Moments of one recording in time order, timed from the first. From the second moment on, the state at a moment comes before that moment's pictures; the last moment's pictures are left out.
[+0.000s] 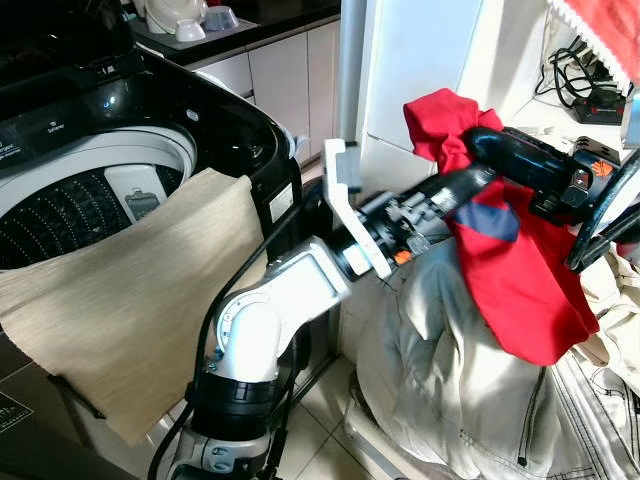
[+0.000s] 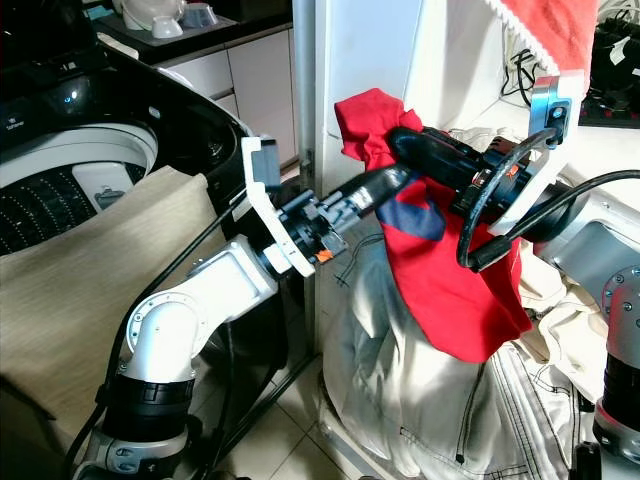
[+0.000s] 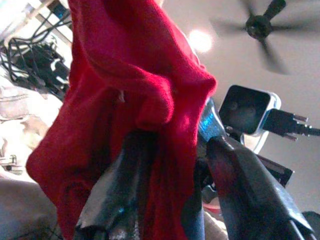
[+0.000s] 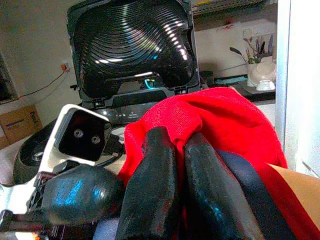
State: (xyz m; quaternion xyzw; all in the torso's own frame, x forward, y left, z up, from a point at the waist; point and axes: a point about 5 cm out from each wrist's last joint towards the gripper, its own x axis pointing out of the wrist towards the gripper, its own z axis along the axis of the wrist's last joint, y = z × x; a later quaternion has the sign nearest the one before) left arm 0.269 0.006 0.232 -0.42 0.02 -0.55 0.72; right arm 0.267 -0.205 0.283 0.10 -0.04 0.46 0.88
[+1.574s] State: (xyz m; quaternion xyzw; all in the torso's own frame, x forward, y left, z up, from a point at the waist) left arm 0.339 0.095 0.316 -0.32 -0.17 -0.41 0.84; right arm 0.261 -0.203 0.281 0.09 -0.04 0.45 0.89
